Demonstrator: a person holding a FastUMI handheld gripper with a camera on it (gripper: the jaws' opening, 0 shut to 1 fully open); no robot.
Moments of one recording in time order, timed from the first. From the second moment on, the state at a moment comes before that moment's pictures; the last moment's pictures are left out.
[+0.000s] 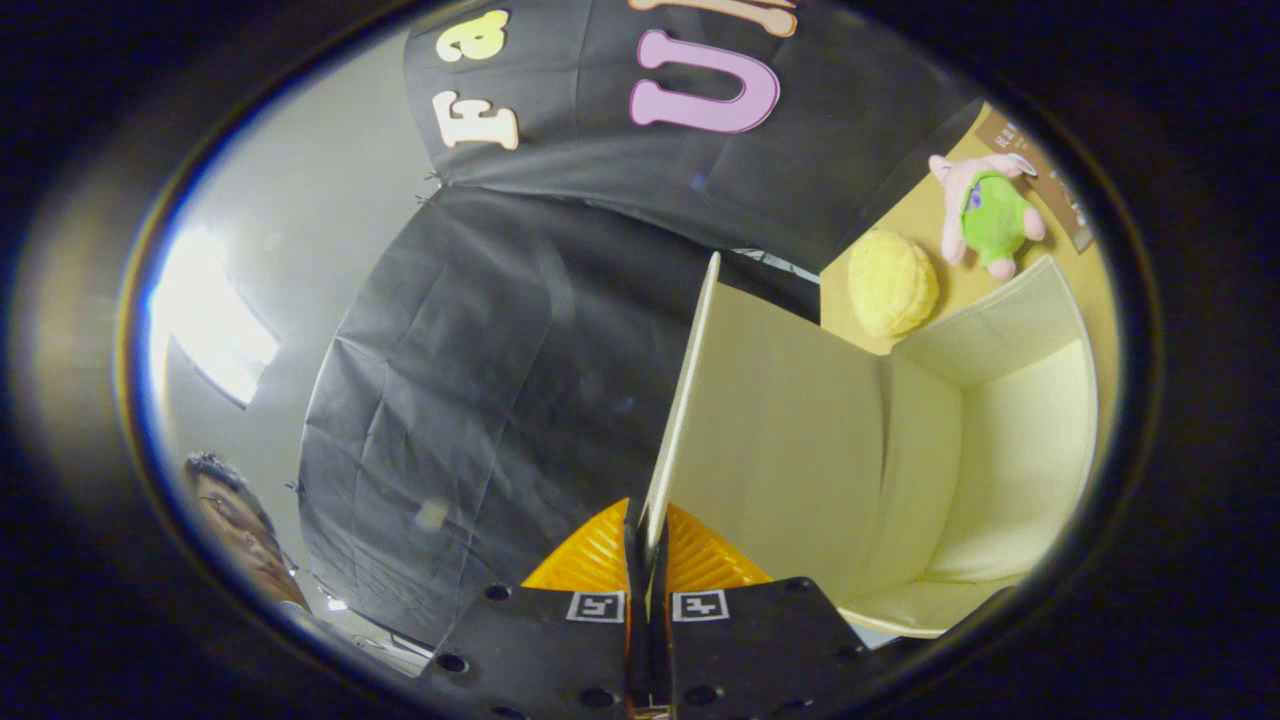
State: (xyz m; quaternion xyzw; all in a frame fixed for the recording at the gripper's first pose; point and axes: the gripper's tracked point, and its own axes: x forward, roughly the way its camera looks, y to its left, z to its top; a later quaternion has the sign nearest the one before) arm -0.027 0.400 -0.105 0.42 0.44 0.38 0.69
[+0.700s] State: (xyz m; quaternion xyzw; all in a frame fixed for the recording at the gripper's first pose) arm -0.004 0.368 -0.145 0.19 0.34 0.35 0.85
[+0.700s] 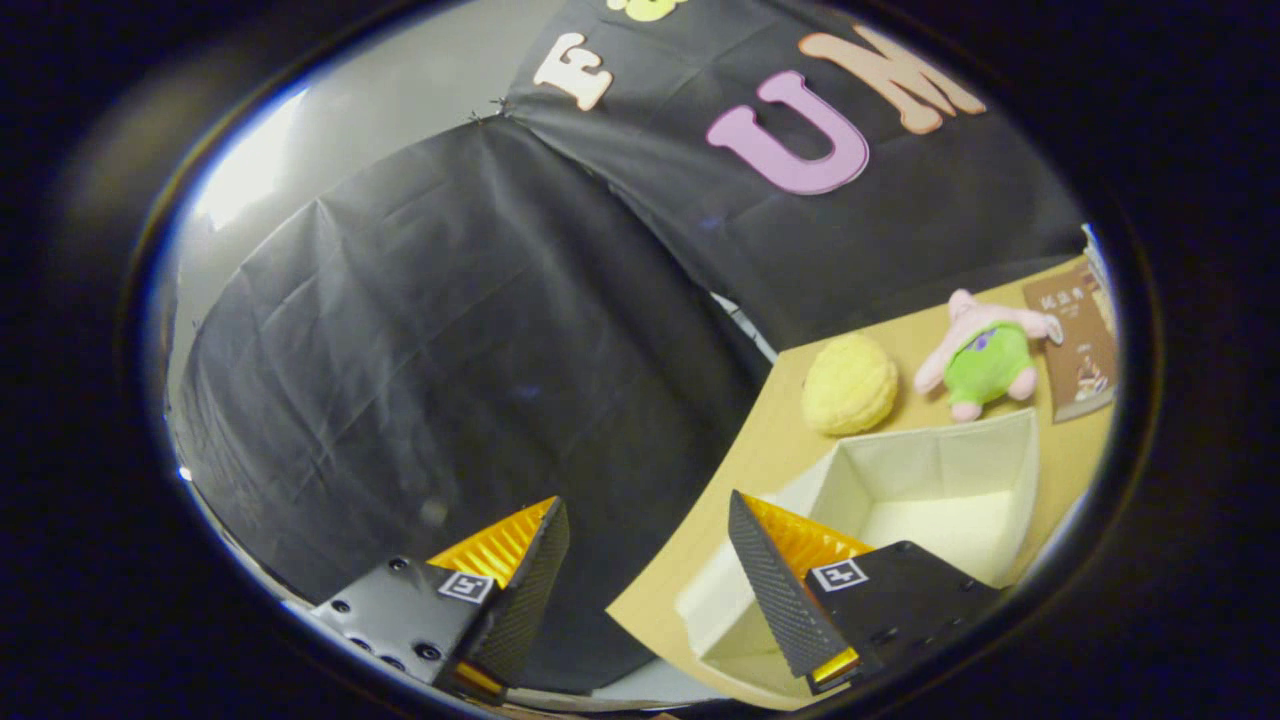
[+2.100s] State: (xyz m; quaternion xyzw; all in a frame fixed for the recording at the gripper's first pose) arm -0.022 0.009 -0.266 -0.08 0.42 0.18 0.88
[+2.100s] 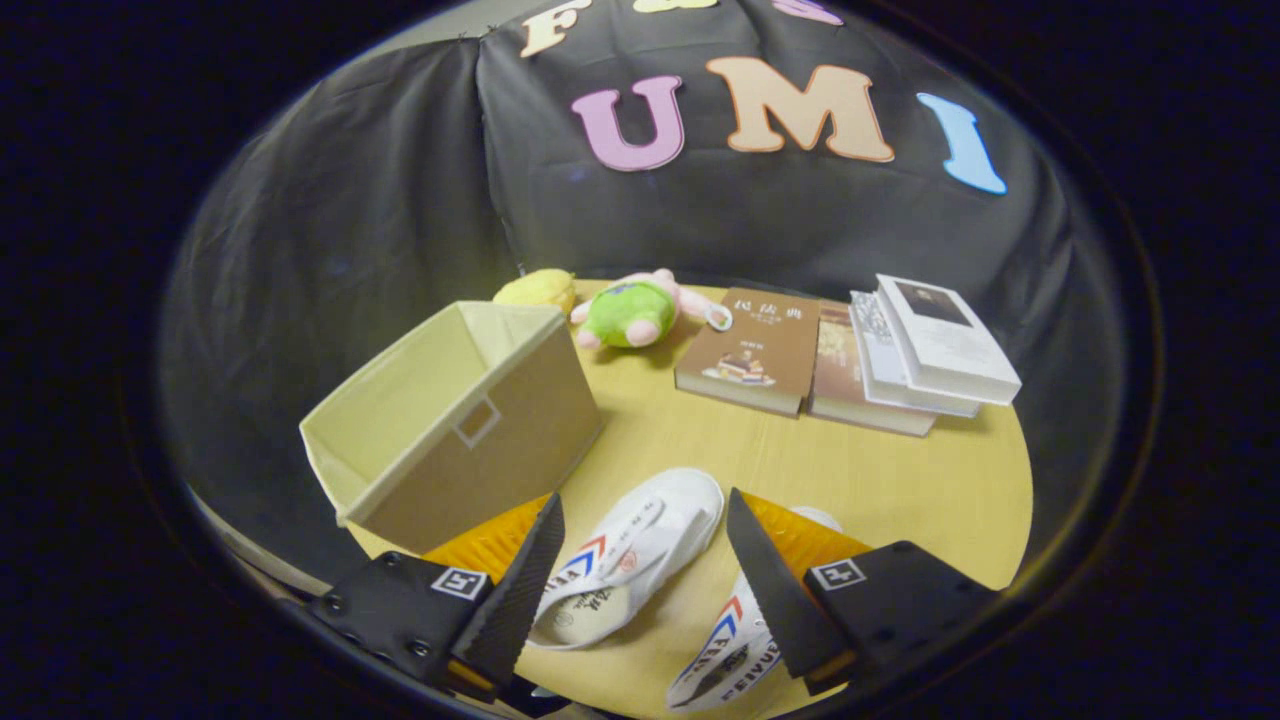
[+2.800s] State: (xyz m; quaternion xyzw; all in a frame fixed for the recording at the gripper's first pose) arm -0.071 -0.006 -0.364 -0.14 0.58 0.23 0.77
